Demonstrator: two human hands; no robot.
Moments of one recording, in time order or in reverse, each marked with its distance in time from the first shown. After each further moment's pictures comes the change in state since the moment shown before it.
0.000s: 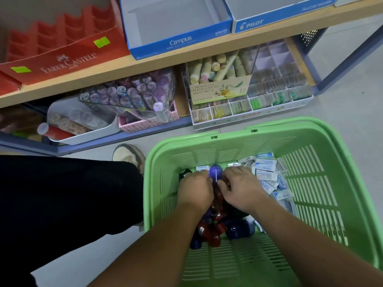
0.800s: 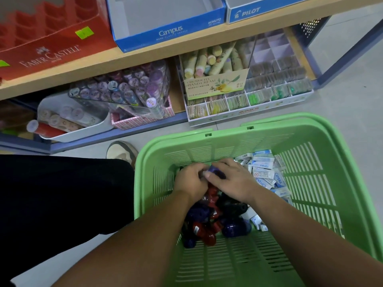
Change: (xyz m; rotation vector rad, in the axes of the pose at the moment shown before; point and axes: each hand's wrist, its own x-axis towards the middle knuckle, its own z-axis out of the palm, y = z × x) left_hand 0.022 -0.009 0.002 -0.307 -0.119 -0.056; right_hand 0.016 0.001 -0.009 0.248 -0.098 -0.006
